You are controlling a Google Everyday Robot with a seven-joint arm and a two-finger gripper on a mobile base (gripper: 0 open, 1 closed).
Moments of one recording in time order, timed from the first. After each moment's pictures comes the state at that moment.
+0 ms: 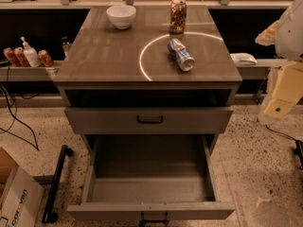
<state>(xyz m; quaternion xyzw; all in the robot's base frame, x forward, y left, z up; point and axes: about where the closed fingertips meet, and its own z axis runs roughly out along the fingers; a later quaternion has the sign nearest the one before) 0.438 -0.217 0.976 -0.60 0.78 -0.03 0.16</state>
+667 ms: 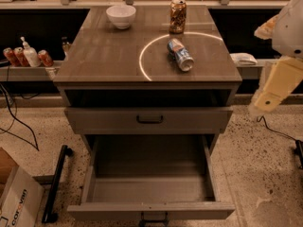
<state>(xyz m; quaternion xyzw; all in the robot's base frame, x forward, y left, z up) 0.454 -0.211 0.980 -0.58 0.79 -0.03 0.20</state>
